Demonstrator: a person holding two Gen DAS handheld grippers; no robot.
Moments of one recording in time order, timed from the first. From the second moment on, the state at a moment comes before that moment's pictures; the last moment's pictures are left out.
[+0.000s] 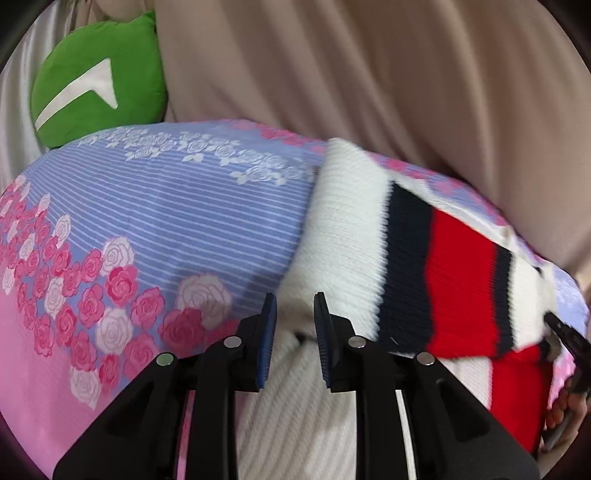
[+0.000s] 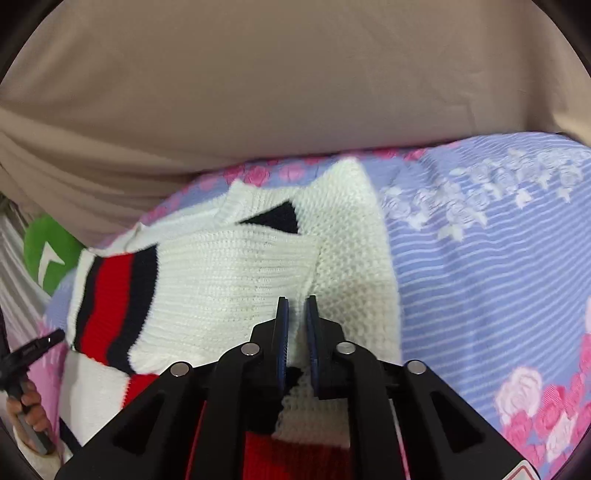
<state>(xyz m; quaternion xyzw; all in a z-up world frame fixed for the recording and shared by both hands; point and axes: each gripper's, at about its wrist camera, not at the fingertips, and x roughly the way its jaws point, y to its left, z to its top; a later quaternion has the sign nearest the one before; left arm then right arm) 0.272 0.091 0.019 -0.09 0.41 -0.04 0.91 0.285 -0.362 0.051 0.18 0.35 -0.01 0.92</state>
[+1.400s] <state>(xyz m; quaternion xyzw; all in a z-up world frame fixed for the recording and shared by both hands) 0.403 0.058 0.025 -0.05 0.41 -0.01 0.91 0.324 -0.331 0.076 0.14 0.31 0.04 0.94</state>
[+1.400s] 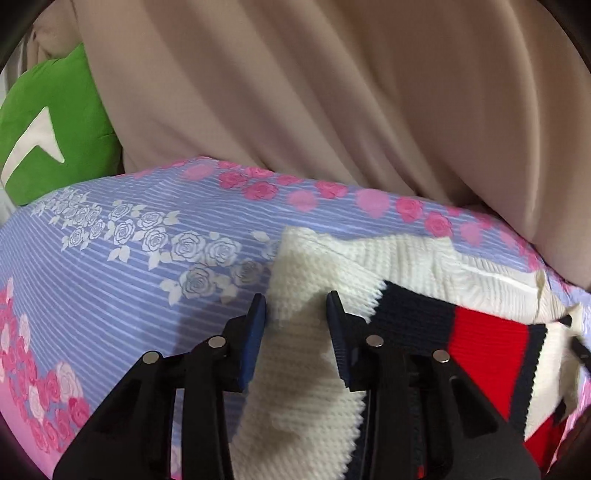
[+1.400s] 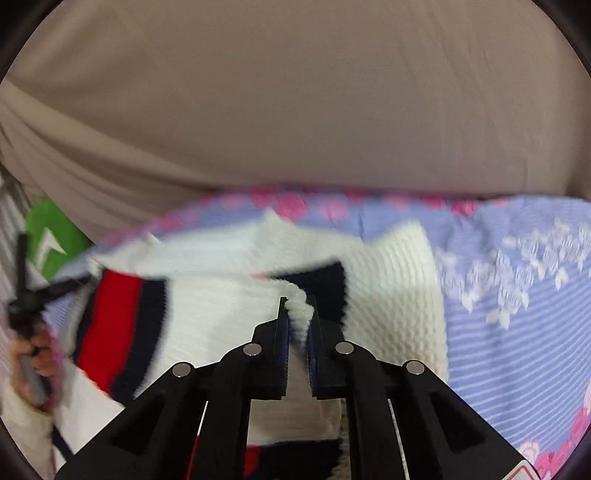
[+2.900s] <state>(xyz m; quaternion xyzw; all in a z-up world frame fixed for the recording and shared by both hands) 0.245 0.099 0.019 -0.04 0.41 -0.04 0.91 0.178 -0.353 0.066 0.19 0.34 0.01 0.92</state>
